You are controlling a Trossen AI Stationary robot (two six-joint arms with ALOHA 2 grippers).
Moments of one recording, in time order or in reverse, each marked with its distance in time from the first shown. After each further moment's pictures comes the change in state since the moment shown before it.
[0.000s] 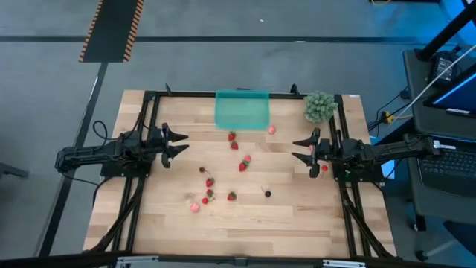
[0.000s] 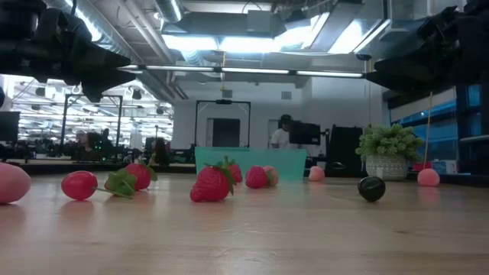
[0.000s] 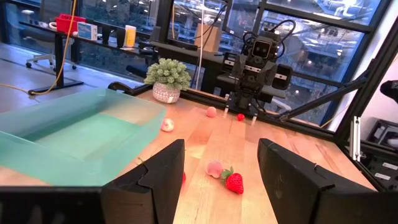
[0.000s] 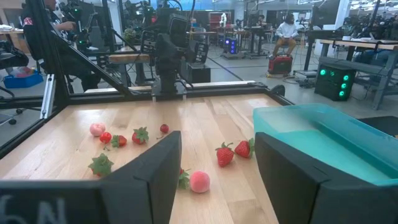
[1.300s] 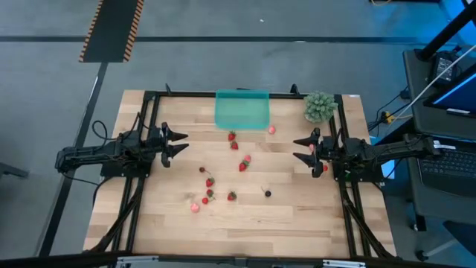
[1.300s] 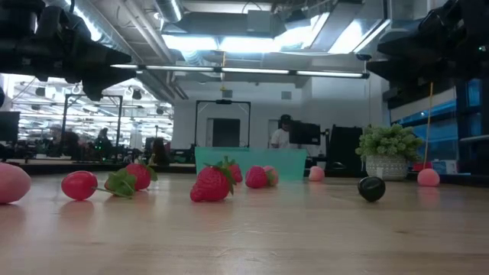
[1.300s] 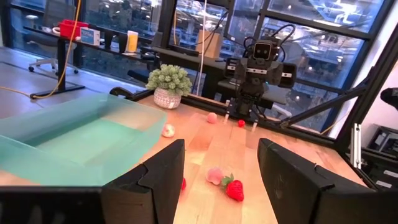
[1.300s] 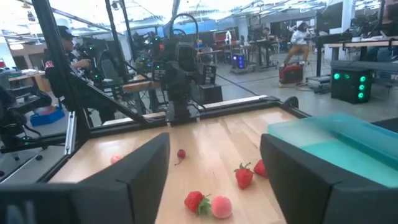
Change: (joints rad) left arm 0.000 0.000 0.000 0.023 -0.012 -0.005; right arm 0.000 0.000 0.000 0.086 -0.036 0.114
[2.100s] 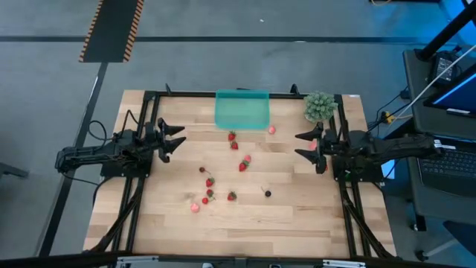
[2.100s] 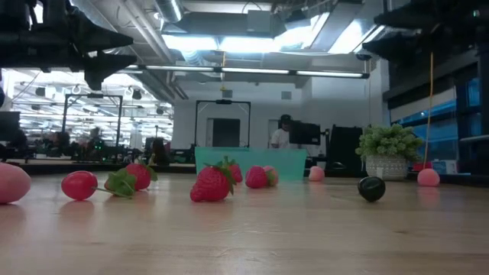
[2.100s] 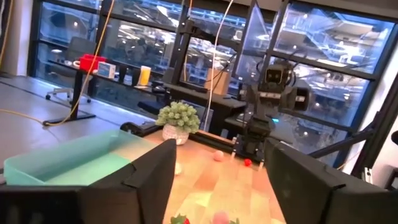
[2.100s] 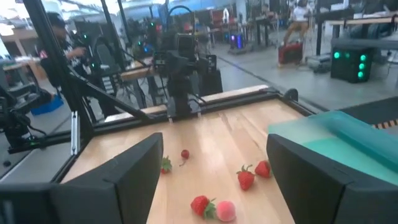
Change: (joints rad) left arm 0.000 0.000 0.000 0.145 -0.086 -0.001; right arm 0.000 0.024 0.294 -0.376 0.001 0.049
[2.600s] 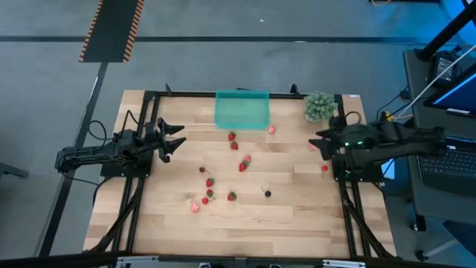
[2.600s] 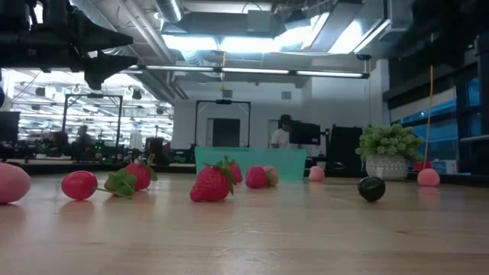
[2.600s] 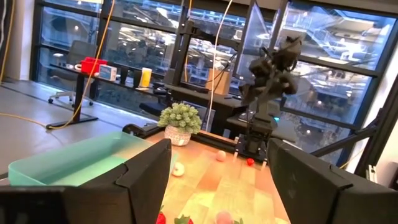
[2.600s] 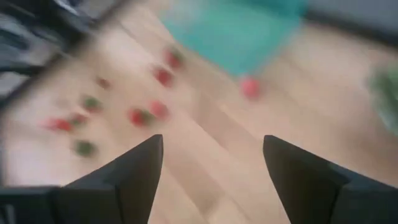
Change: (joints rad) left arm 0.000 0.000 0.000 -0.001 -0.004 0.025; right arm 0.000 0.169 0.456 -1.041 0.181 0.649
